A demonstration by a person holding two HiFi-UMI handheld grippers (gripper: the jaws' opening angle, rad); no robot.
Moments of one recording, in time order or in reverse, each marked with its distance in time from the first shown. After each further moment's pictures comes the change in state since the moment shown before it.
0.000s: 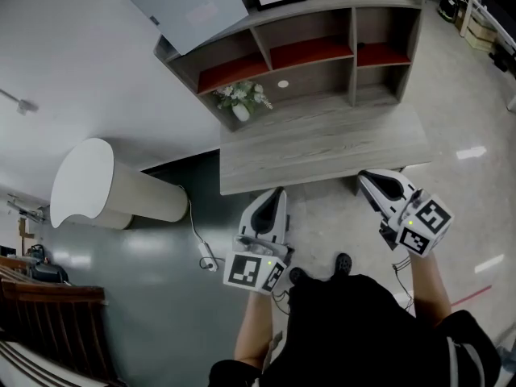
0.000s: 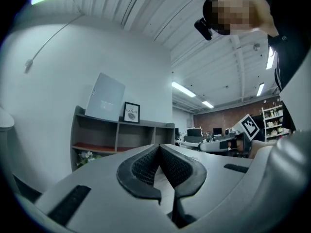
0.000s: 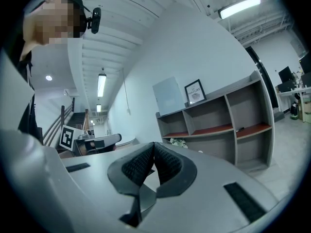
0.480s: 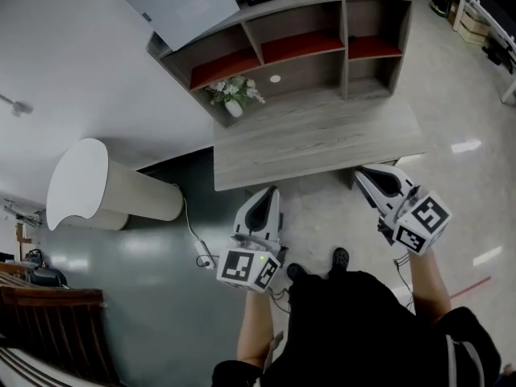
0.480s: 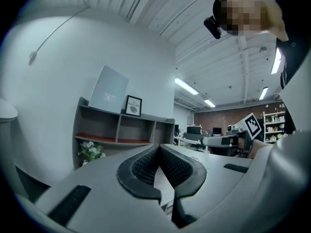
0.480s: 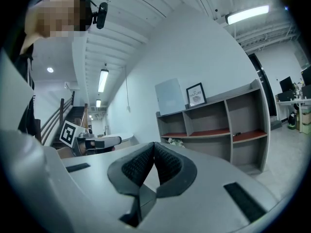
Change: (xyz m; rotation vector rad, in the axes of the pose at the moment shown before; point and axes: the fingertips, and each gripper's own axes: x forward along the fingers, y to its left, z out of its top) left arm -0.014 0.000 -0.019 -0.069 0.061 0.006; right arm -0.011 0.012 -0.002 -0.072 0.014 -0.022
